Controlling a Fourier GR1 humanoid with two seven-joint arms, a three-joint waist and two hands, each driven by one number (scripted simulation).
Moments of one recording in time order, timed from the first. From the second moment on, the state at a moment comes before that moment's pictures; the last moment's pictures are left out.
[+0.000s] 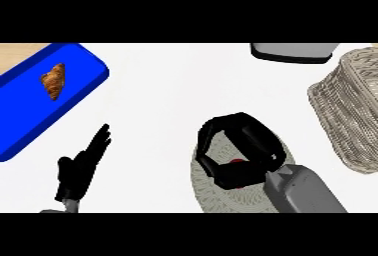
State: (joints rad) left arm 0.01 0.28 -0.17 -1.35 0.12 0.05 -0.03; right arm -0.39 -0.20 0.45 -1.62 -0.41 0.17 -0.06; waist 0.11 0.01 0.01
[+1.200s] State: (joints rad) left arm 0.10 0.32 -0.09 -1.46 0.19 0.10 0.21; right arm -0.90 -0.65 0.47 -1.87 -0.05 0.59 0.33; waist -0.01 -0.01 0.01
